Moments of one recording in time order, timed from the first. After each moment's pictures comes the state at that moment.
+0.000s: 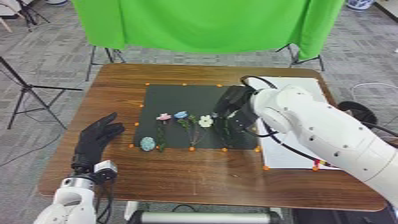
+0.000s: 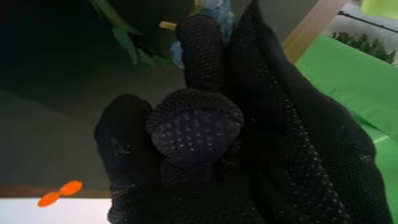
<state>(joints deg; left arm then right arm) 118.4 -62.2 -91.4 -107.0 51.1 8.0 14.7 -43.8 -50.7 29.5 -89.1 -57.4 -0.2 36.2</state>
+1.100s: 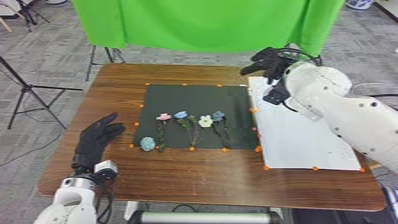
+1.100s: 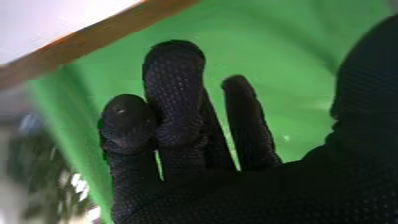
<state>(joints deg) 118.4 -62.3 -91.4 -107.1 51.1 7.9 14.8 -40.7 -41.5 32.6 -92.2 -90.0 -2.6 35.1</state>
